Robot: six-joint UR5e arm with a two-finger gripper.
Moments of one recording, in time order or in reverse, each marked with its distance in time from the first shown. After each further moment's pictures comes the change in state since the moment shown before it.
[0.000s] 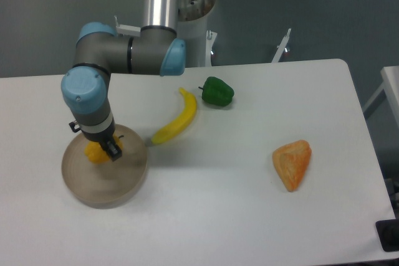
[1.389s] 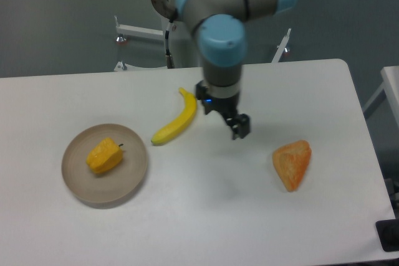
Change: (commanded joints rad) arm 0.546 0.184 0.002 -0.124 0.097 0.527
